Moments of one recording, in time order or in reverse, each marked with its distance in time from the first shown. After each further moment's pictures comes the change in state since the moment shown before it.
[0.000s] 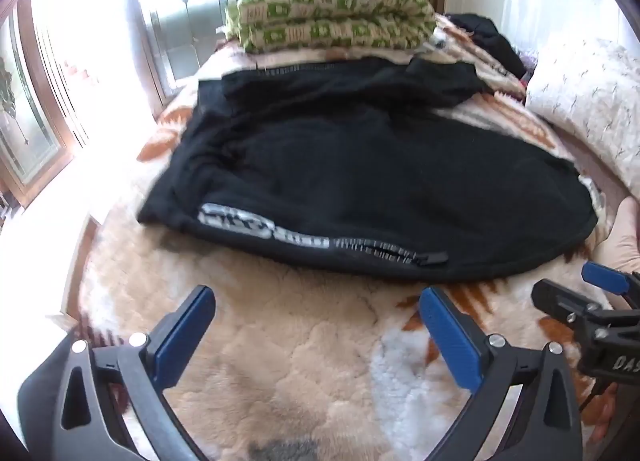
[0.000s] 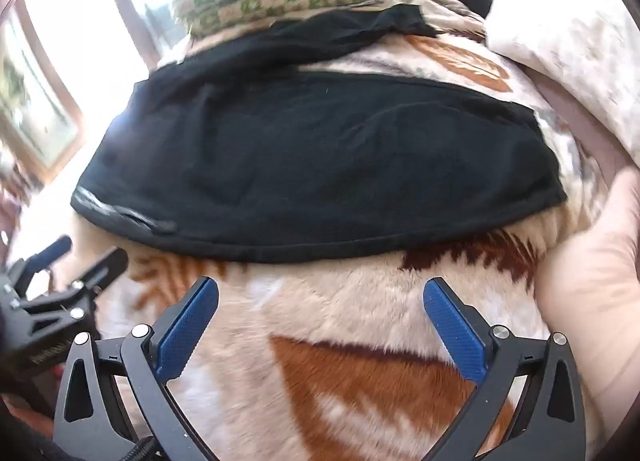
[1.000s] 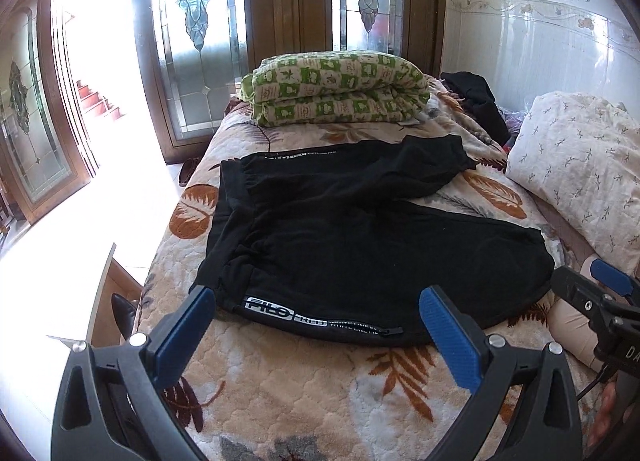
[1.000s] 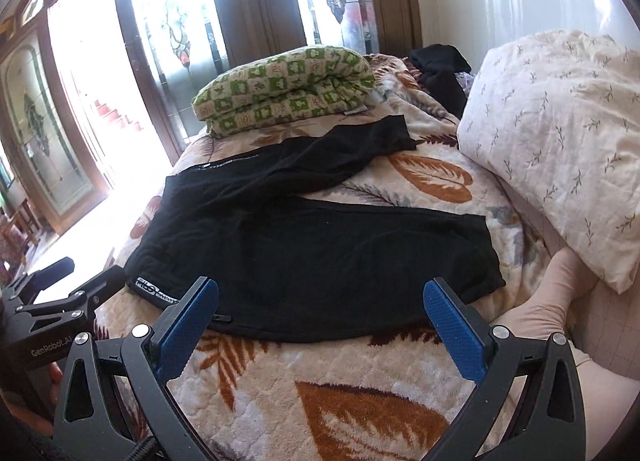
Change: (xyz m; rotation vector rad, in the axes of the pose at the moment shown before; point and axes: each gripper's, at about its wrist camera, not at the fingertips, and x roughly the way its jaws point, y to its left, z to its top) left arm -0.081 0.002 0.046 -0.036 -0.147 0.002; right arm -0.097 0.001 0.038 -0.015 -0.274 0.010
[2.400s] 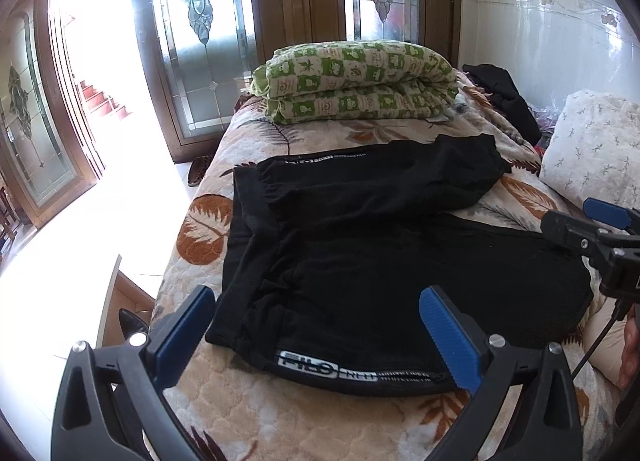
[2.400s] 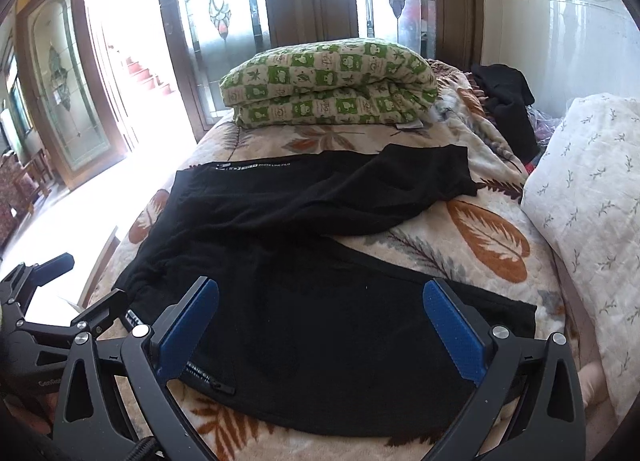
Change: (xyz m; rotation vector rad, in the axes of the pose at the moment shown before) left arm 0.056 0.031 0.031 0.015 0.029 0.041; right arm 0.083 0.042 0.073 -0.182 0.063 0.063
